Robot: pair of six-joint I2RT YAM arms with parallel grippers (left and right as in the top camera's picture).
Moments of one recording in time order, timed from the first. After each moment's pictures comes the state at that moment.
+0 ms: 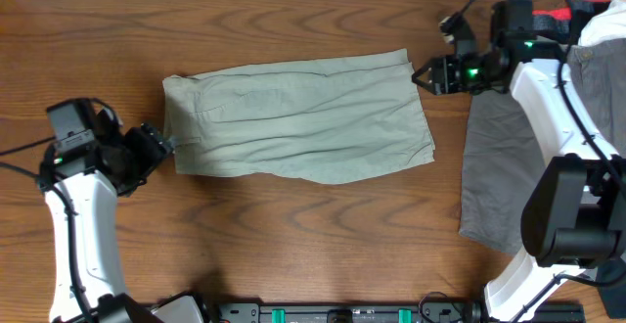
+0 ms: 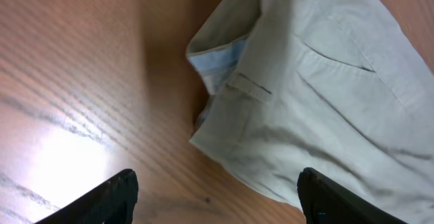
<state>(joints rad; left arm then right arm) 0.44 1.35 0.98 -0.82 0.28 -0.38 -0.04 1.91 1.51 -0.76 -0.63 -0.14</state>
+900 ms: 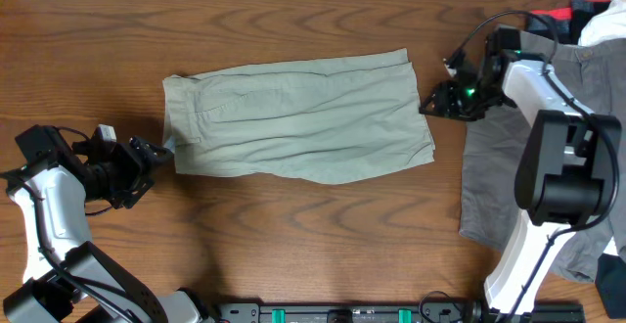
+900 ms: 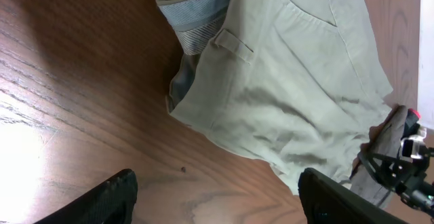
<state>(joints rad) 0.65 1.51 0.98 -0.91 0.65 -0.14 -0.08 2.16 1.51 -0.81 -0.52 -0.08</state>
